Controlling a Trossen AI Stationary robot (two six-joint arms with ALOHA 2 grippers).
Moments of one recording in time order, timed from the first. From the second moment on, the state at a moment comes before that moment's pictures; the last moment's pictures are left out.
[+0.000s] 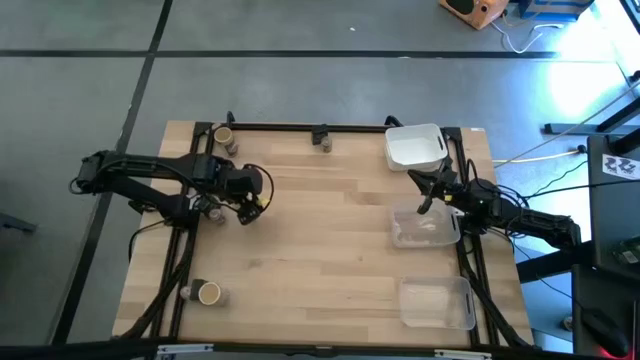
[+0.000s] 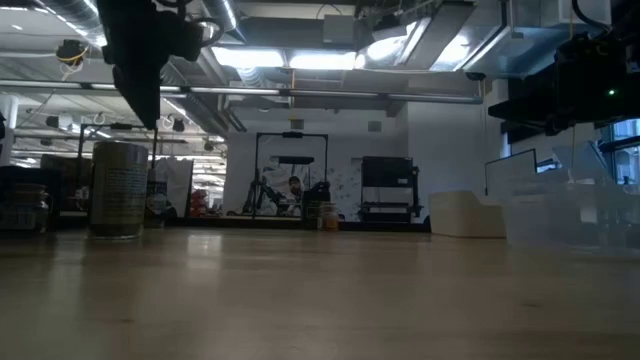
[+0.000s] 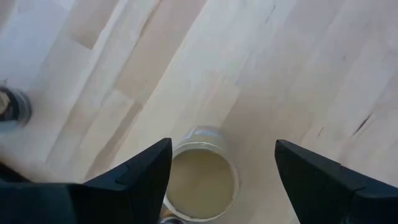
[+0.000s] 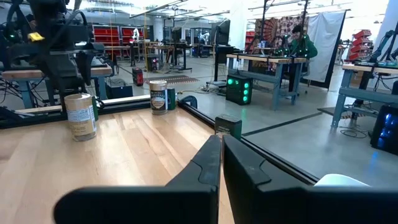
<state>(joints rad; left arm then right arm) 0.03 1.18 1.01 -1.12 -0.20 -0.48 -0.23 0.02 0.03 0.05 0.27 -0.03</state>
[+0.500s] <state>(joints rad) 0.04 1.18 1.01 -1.20 -0.21 -0.46 -0.23 0.02 0.03 0.05 0.27 -0.03</state>
